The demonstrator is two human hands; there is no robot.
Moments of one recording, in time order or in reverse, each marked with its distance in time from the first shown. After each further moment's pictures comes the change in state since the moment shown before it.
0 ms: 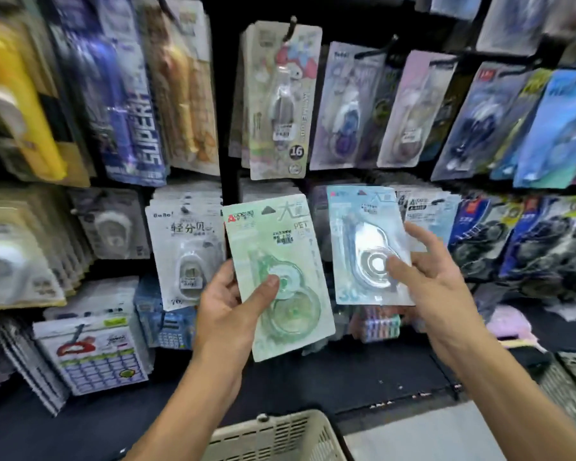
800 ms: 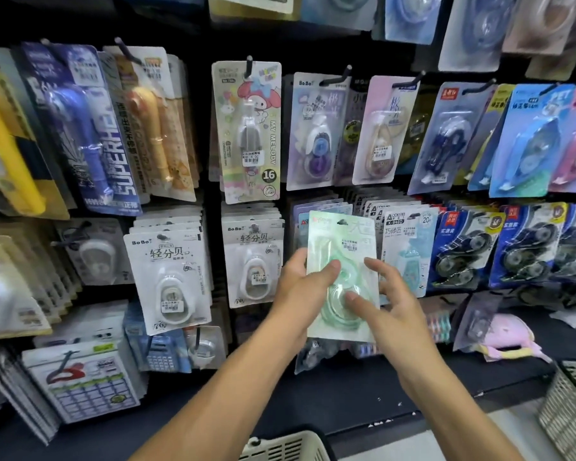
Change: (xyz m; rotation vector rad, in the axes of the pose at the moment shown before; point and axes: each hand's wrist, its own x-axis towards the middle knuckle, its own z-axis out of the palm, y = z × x) left_hand 0.053 -0.020 0.103 0.273 -0.114 -0.223; right_hand -0.001 0.025 0.004 -0.122 -0.027 -0.035
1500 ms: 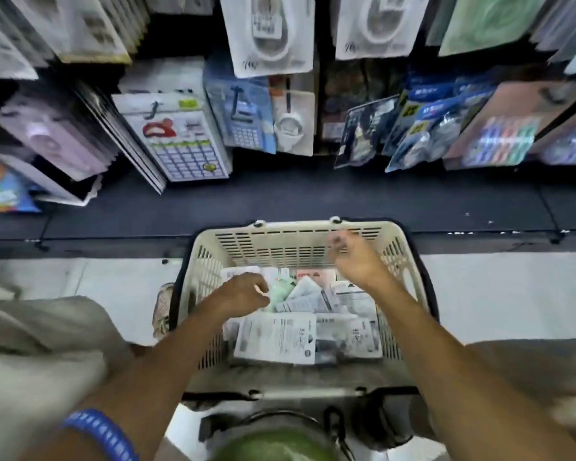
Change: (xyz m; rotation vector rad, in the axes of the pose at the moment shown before) left_hand -0.172 -0.251 -0.236 0.988 -0.258 -0.805; right_hand -0.127 0.199 0.137 -0.583 -0.593 0.410
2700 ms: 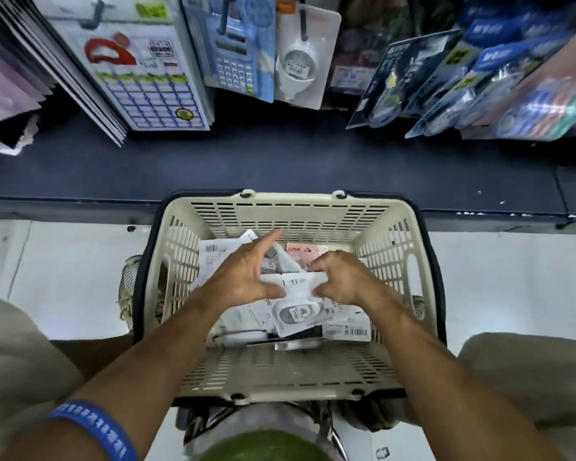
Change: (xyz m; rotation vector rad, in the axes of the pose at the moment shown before) left_hand 0.066 -0.037 0.040 -0.145 0.056 0.315; right_hand 0.018 0.044 0.060 -0.438 -0.445 -0.045
